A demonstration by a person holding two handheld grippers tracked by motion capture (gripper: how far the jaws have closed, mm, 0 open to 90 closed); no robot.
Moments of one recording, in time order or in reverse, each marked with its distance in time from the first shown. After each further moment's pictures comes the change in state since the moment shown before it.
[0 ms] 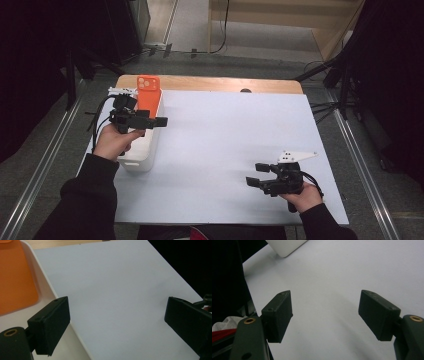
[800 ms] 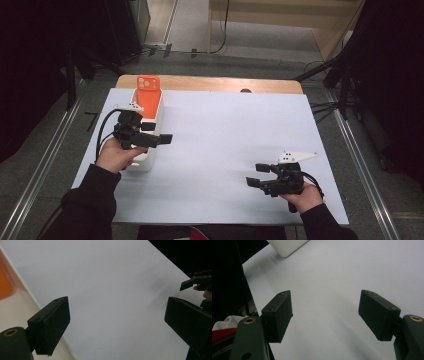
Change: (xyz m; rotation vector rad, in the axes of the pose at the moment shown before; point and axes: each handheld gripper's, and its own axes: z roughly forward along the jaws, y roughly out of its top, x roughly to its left) left arm -0.023 -0.030 0.003 0.025 -0.053 0.087; right arm 0.000 0.000 -0.001 -0.001 0.004 -0.007
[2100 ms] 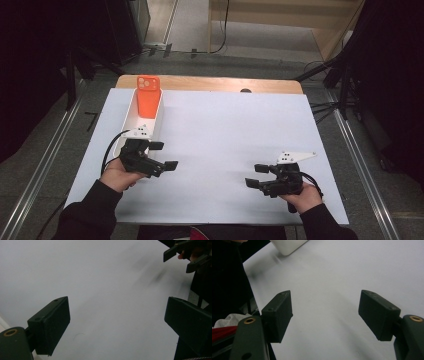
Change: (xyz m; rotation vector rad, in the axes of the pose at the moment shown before) left arm -0.029 -0.046 0.011 0.023 -0.076 0.155; right arm 0.001 0.000 0.002 0.009 0.011 -0.005
